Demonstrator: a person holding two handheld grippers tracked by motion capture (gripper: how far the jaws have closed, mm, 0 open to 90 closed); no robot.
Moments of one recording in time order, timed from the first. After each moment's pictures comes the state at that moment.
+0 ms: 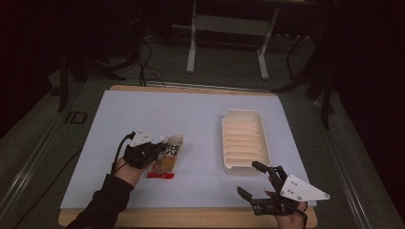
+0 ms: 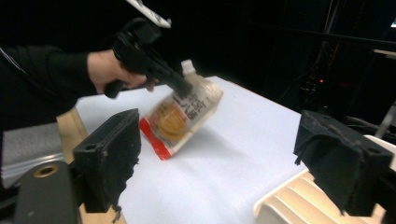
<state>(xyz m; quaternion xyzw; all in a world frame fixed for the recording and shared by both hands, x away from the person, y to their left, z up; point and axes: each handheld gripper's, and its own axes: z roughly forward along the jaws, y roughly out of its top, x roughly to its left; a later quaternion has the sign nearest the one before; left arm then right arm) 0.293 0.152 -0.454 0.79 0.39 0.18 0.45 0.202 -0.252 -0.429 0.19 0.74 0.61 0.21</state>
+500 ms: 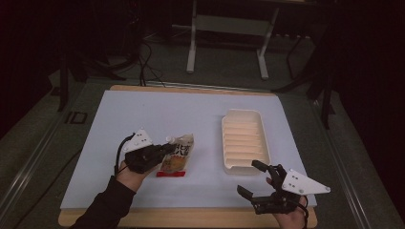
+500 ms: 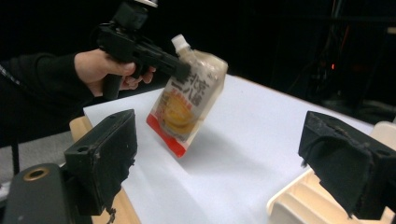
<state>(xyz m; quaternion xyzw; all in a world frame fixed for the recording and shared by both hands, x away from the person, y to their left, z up) 0.274 0.142 -0.431 0.76 0.33 0.15 0.54 0.206 -0.251 -0.422 0.23 0.74 0.62 0.16</state>
